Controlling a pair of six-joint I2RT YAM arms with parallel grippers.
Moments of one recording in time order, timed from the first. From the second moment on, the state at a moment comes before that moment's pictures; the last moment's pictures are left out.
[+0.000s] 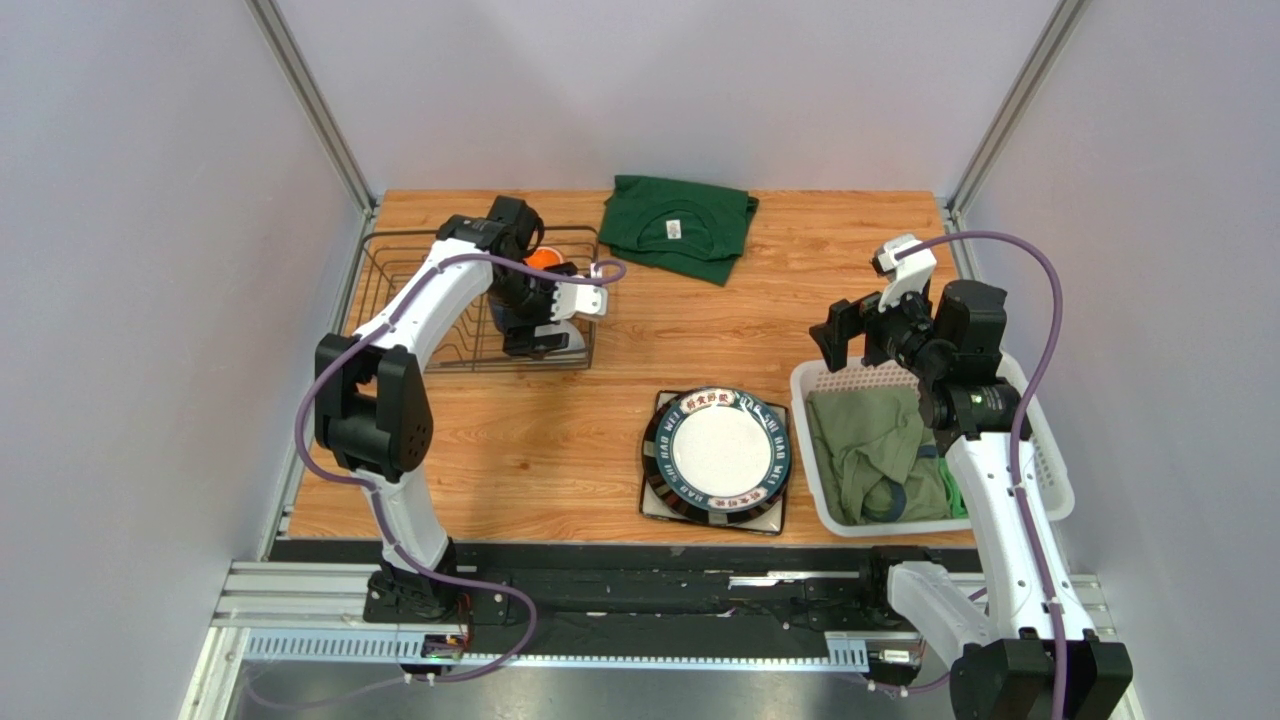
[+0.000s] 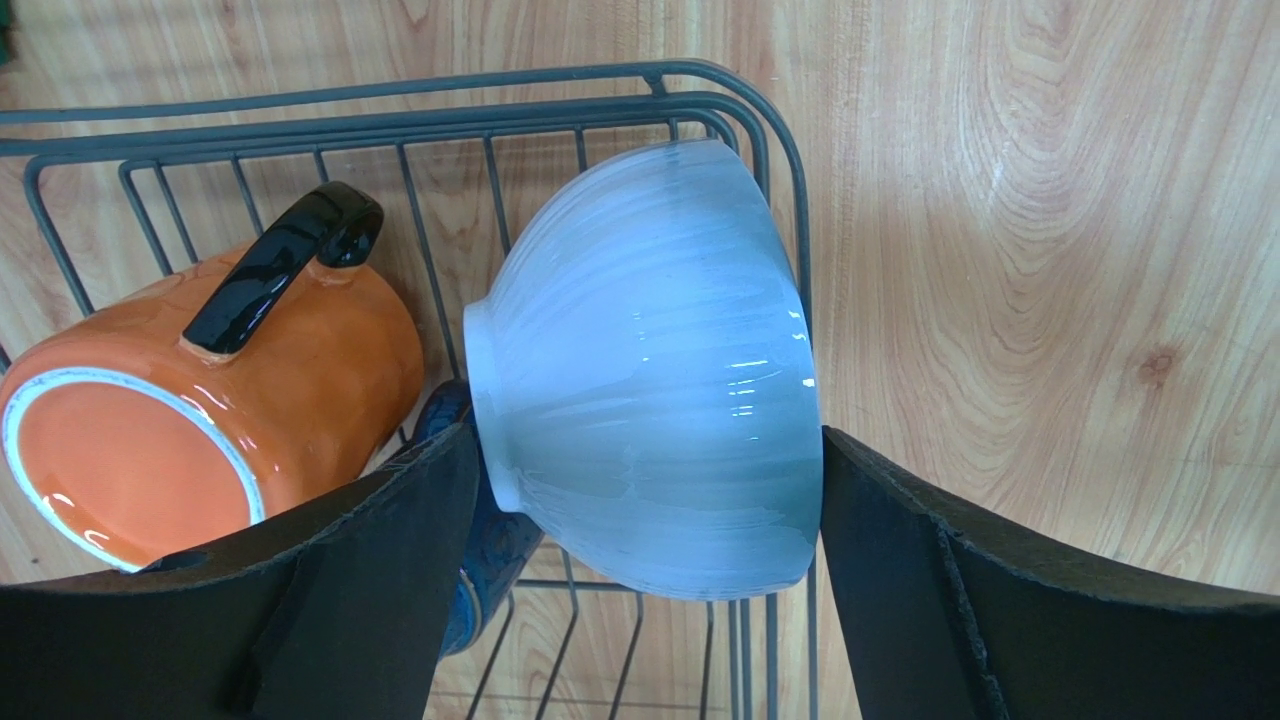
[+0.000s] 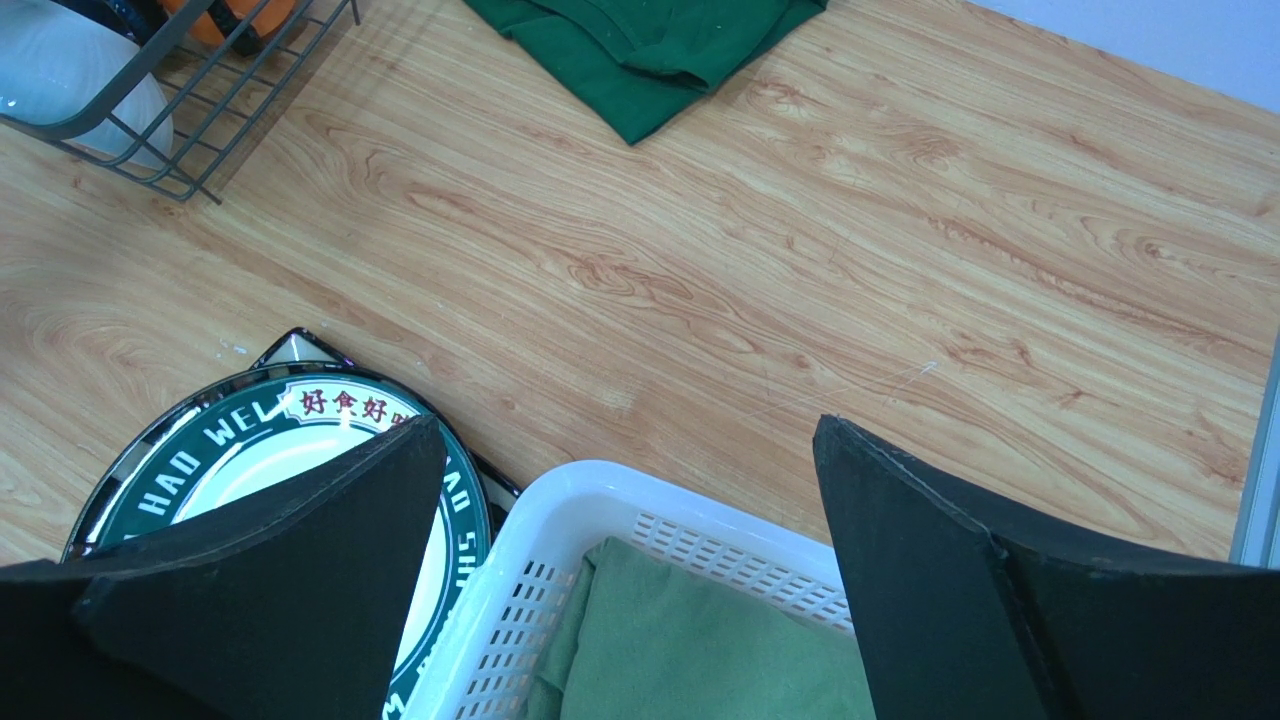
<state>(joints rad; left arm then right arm) -0.27 1.84 1.60 -1.10 0.39 1.34 -0.02 0.93 0.90 -0.34 -0.45 -0.19</state>
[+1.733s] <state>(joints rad) -0.27 1.87 1.68 -1.17 0.36 1.31 -0.02 0.93 0.90 -0.34 -0.45 -0.19</state>
